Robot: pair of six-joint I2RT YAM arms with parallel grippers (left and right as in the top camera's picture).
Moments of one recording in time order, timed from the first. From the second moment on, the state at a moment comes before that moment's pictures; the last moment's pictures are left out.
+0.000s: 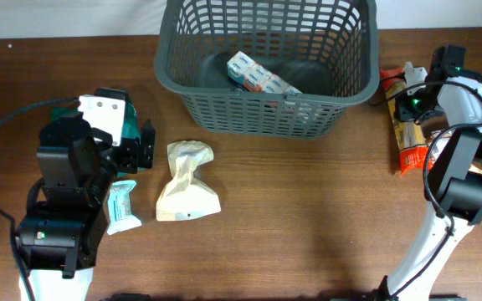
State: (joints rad) left arm -0.07 0.99 1.18 -0.69 -0.06 0.16; right arm -0.32 2.28 1.81 -0.84 -0.11 -0.40
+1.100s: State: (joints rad) left arm -0.07 0.99 1.18 -0.69 -0.06 0.16; right arm -0.11 2.03 2.52 -0.91 -0.31 -0.37
